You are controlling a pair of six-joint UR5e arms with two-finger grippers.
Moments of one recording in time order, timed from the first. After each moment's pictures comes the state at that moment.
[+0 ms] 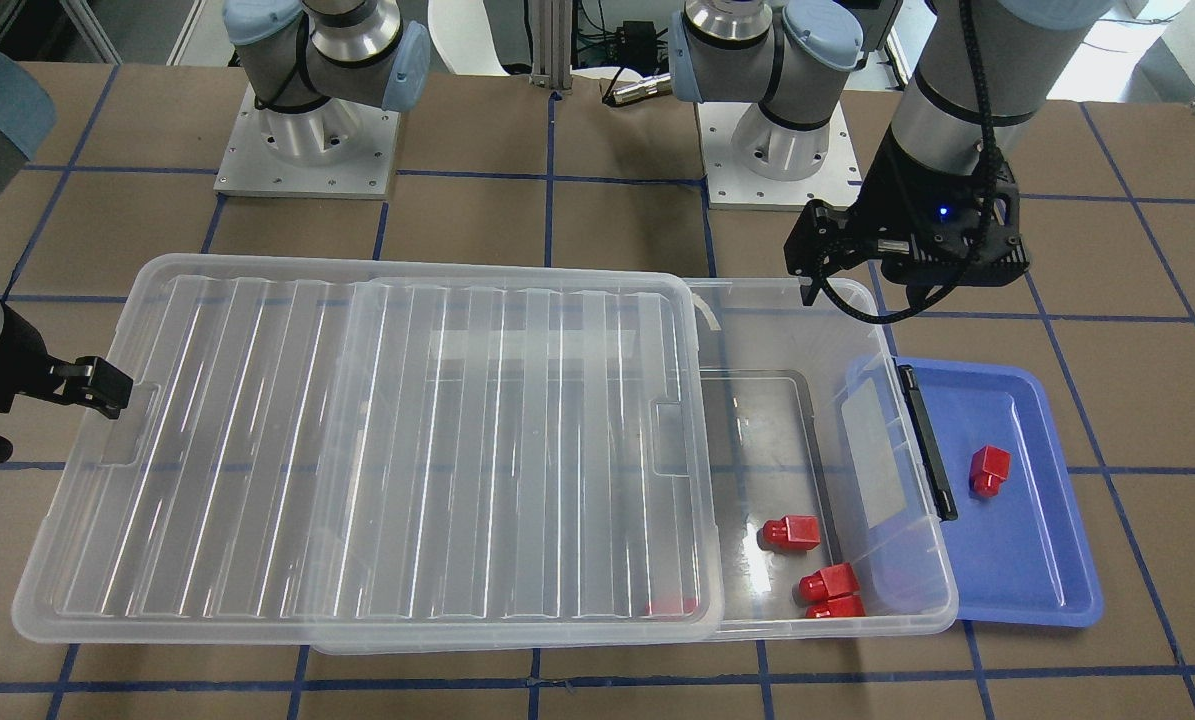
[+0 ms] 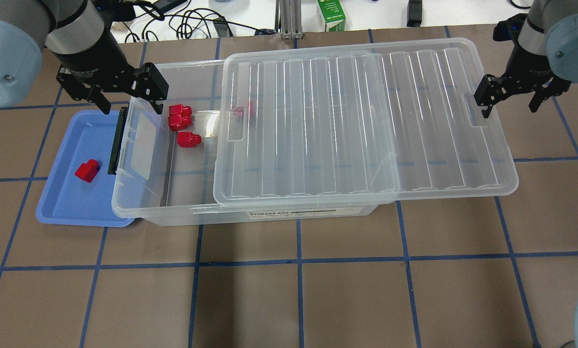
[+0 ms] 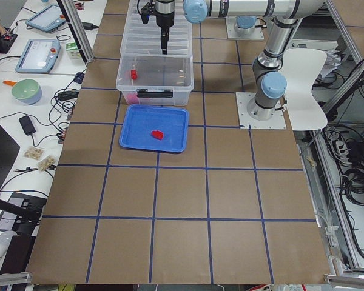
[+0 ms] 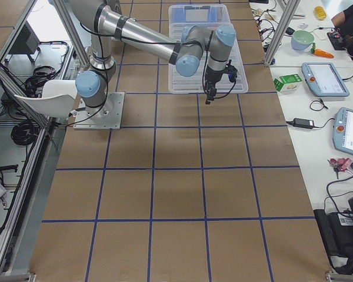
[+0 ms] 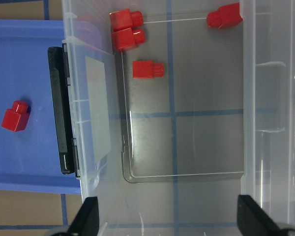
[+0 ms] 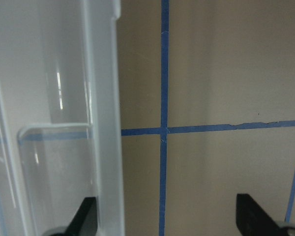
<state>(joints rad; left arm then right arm) -1.52 -1.61 -1.56 -1.51 1.61 0.10 1.29 -1.30 1.59 -1.79 -1.75 -0.26</state>
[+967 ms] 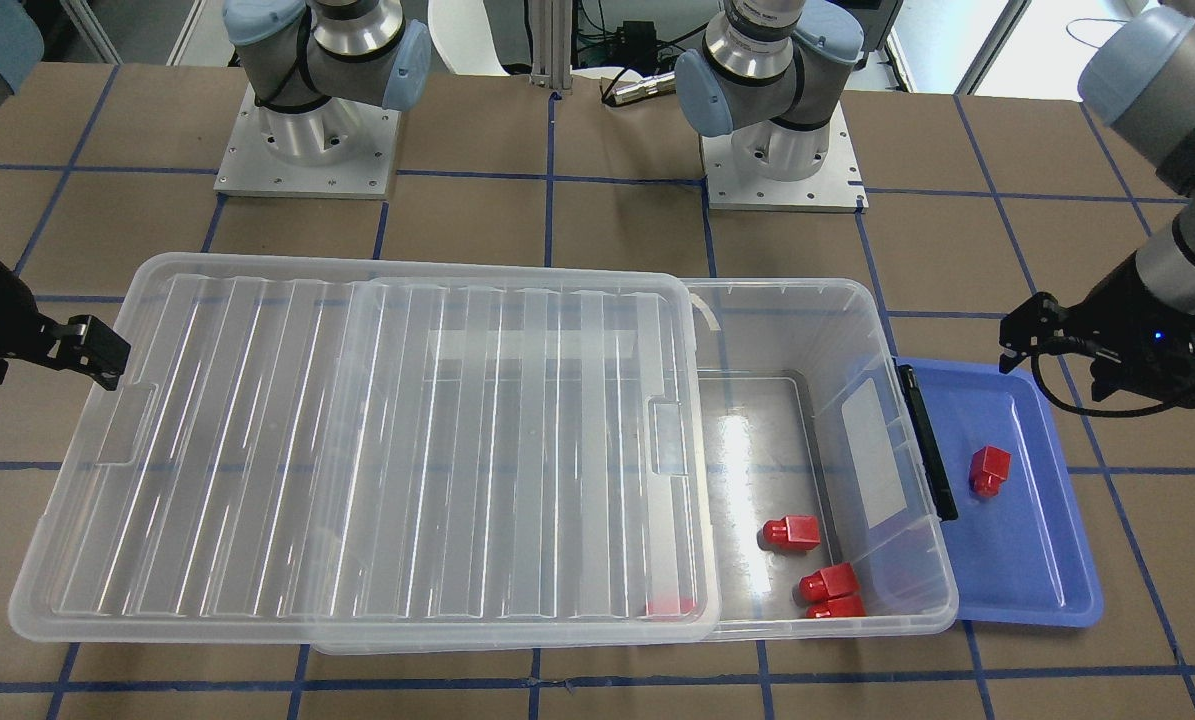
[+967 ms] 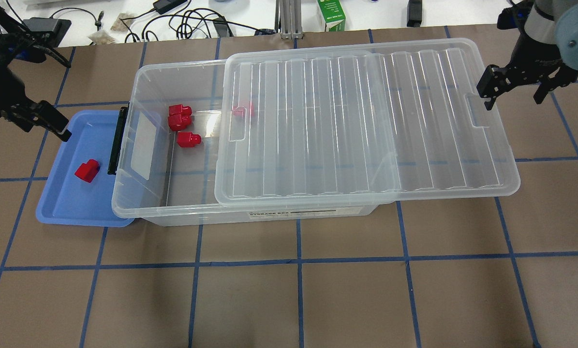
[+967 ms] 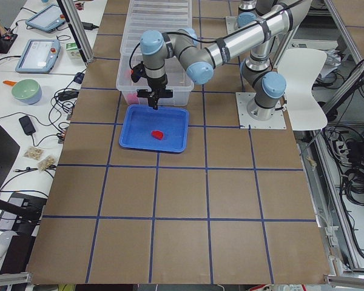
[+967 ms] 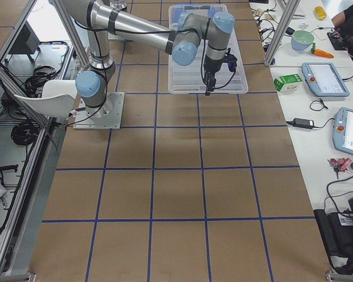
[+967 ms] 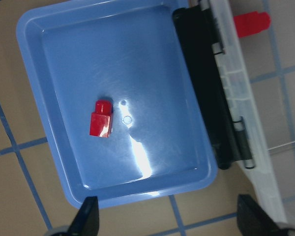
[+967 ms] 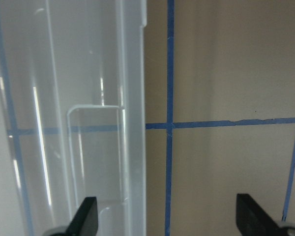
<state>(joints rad) -1.10 -1.75 -1.70 -1.26 1.60 0.84 1.31 -1.39 1.55 -1.70 -1.69 -0.25</state>
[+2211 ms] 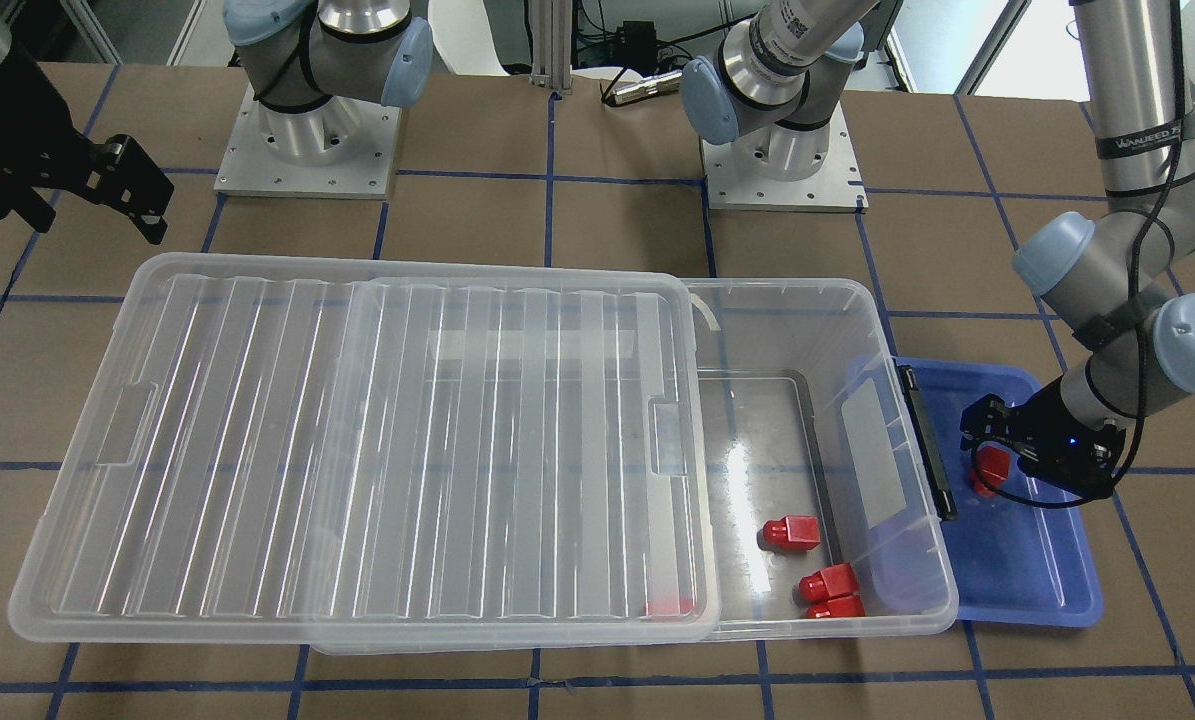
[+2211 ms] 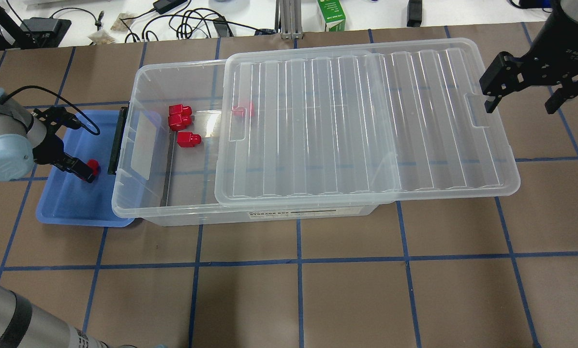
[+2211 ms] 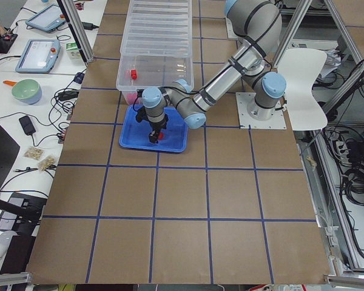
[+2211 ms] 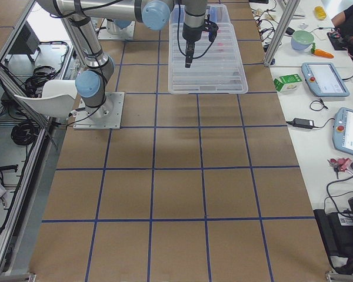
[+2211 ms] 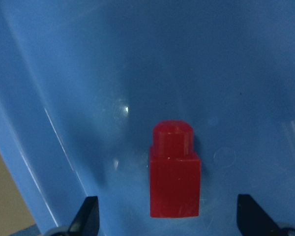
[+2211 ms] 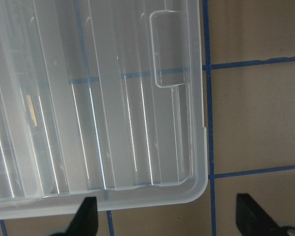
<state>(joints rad) -1.02 -2.01 -1.85 -0.90 1.59 0.98 1.34 -1.60 1.55 -1.47 -1.61 -0.13</state>
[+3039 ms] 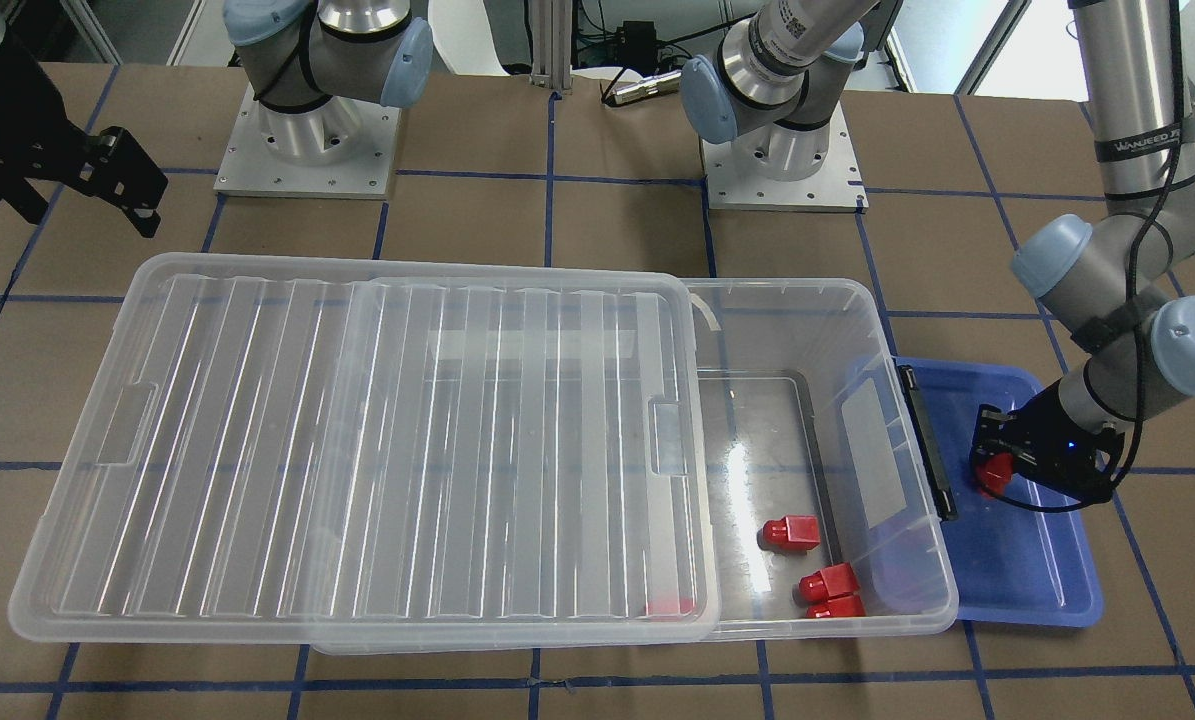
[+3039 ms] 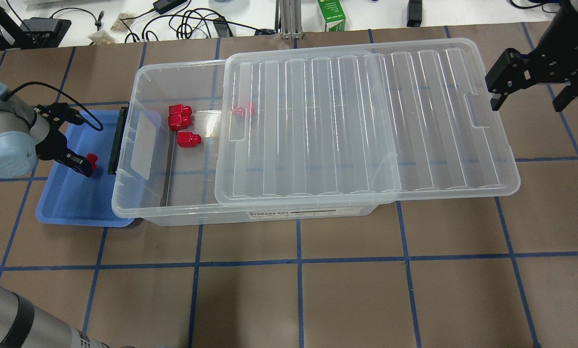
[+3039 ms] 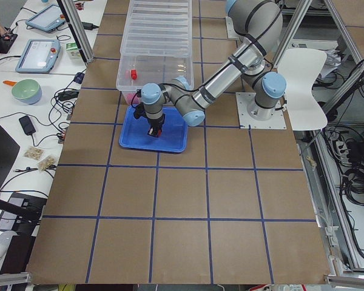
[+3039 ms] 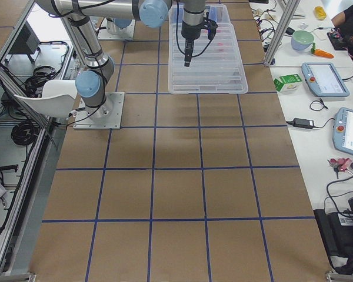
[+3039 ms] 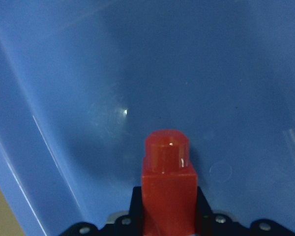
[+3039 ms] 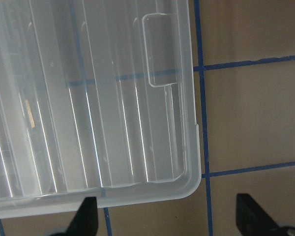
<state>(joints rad) -1.04 -1.98 -1.83 -0.91 1.57 0.96 1.34 -1.62 1.55 -1.47 -1.62 -0.12</state>
